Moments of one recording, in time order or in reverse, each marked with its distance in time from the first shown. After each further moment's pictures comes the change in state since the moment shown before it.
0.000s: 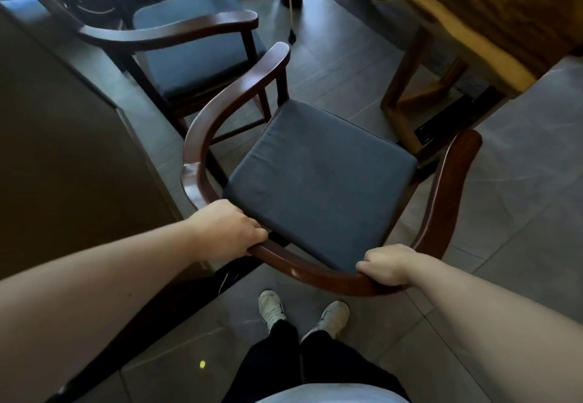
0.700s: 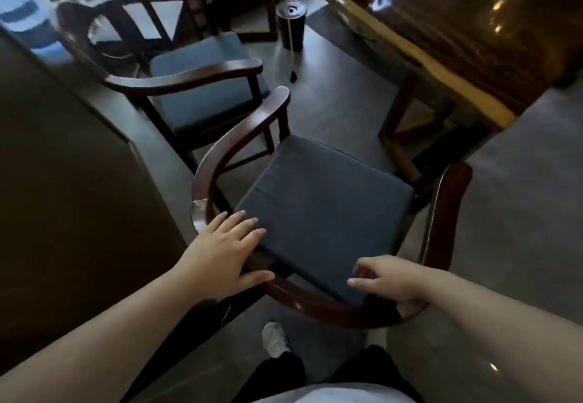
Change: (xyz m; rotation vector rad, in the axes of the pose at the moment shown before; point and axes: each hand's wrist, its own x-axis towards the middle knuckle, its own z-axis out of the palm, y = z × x) left_hand -0.029 0.015 -0.013 -0.163 0.219 -0.383; right_hand -0.021 0.019 -0.016 0.401 0.243 -0.068
